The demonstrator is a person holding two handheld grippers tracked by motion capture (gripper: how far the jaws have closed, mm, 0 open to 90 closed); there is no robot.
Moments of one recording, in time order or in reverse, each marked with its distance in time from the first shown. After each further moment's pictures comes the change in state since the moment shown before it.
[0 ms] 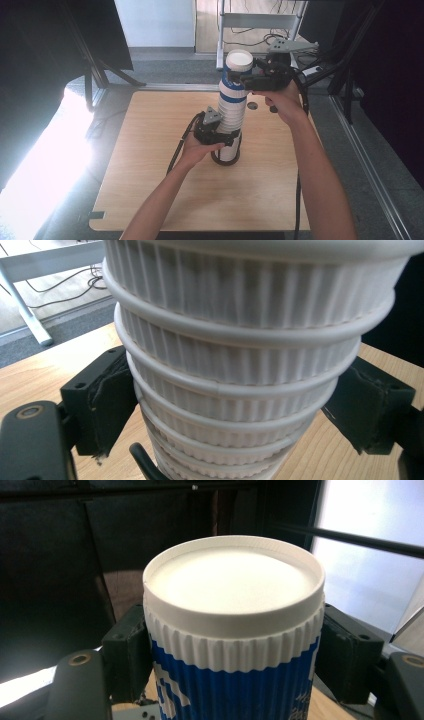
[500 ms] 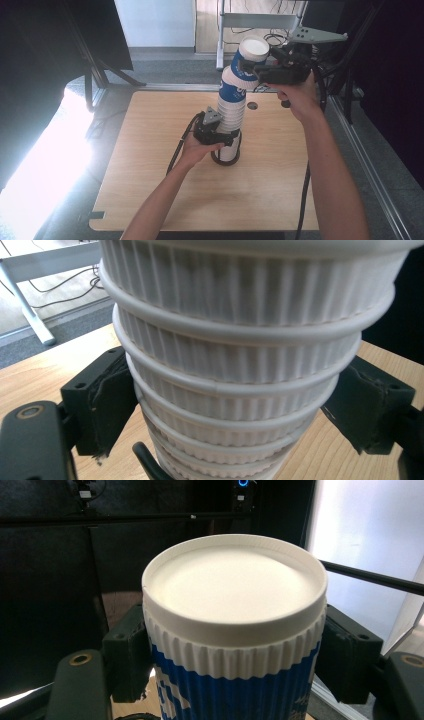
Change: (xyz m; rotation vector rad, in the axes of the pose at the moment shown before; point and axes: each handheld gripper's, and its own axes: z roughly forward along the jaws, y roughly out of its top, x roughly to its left) left arm 0.001 -0.001 0.000 -0.001 0.009 0.004; right arm 0.010 0.028 -0.037 -0.089 -0.021 -0.031
